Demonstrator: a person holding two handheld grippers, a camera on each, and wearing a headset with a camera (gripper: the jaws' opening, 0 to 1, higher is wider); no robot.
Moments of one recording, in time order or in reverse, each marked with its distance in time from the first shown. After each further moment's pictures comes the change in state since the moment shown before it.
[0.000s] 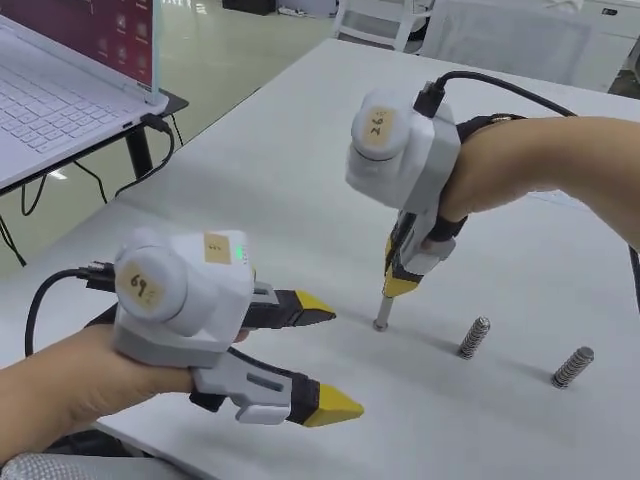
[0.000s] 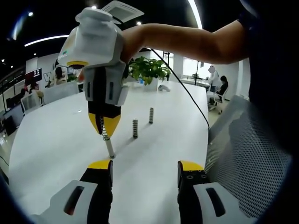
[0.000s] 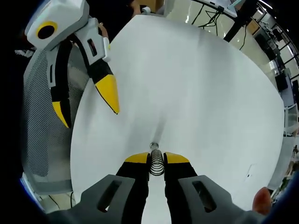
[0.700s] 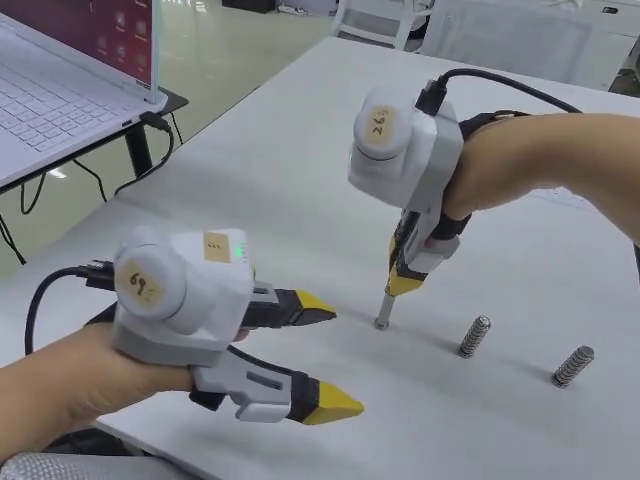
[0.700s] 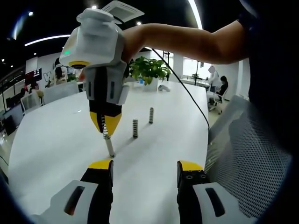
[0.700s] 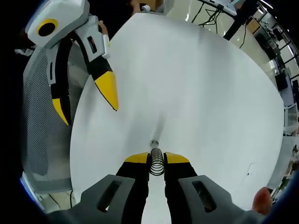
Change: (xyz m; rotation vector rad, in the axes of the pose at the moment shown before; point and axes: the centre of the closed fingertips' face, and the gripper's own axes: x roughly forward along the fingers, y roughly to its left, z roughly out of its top) left arm 0.001 0.000 0.000 -0.002 0.001 -0.001; right arm -0.001 0.002 -0.006 0.003 0.018 -0.002
